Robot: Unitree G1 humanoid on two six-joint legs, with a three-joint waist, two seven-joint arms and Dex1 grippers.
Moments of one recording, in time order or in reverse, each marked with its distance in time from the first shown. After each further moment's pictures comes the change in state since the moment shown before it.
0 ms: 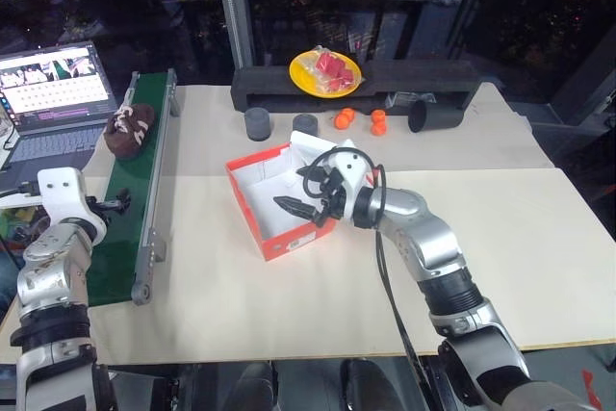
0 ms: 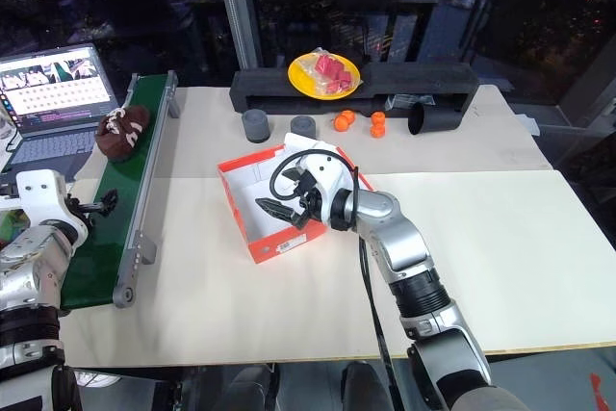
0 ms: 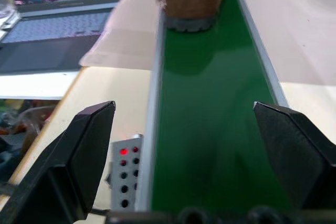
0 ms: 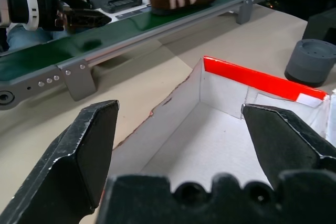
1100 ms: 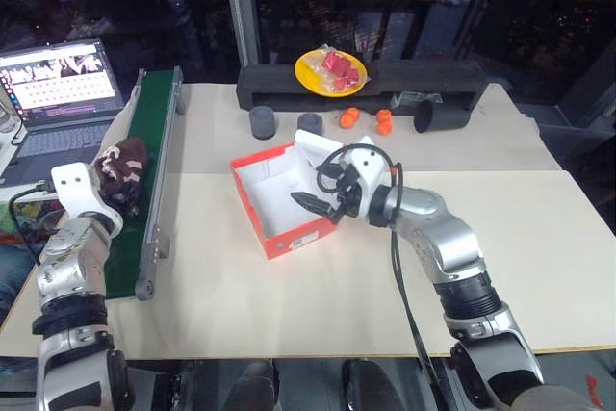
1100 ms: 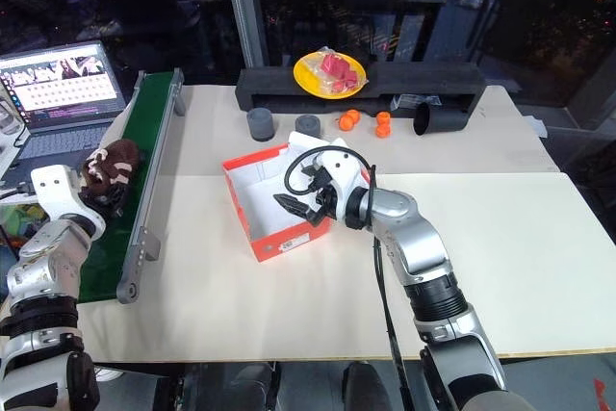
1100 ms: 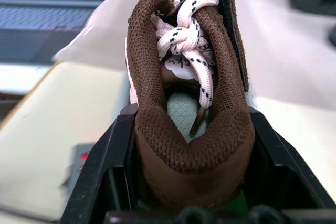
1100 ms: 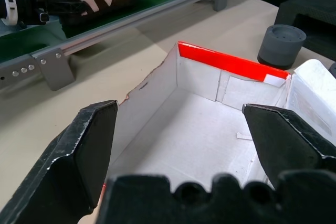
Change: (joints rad) left arm -0.112 -0.105 0.003 -0.054 -0.095 0.020 0.023; right arm 0.012 0.002 -0.114 -0.077 0.069 0.134 -0.090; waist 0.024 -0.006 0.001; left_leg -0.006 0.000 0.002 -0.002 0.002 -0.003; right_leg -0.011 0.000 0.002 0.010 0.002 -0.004
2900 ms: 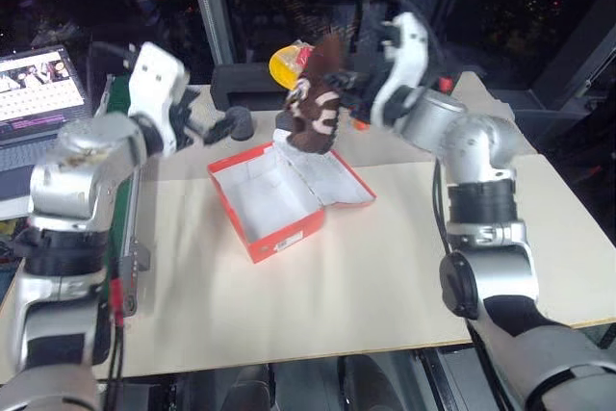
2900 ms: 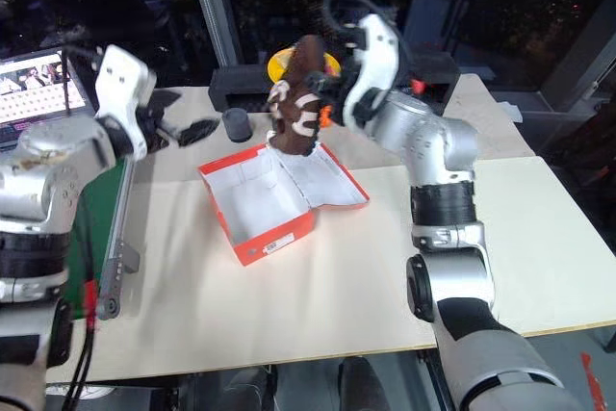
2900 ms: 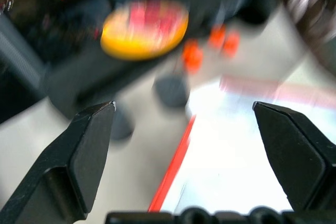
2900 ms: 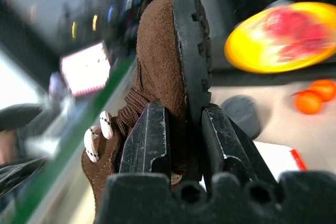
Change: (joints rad) left arm -0.155 0.296 -0.439 -0.378 0.011 0.296 -0.420; right arm -0.555 -0.047 -0.075 0.412 0.302 0.253 -0.335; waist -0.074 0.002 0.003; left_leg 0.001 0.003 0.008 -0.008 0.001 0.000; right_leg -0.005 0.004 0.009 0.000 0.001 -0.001
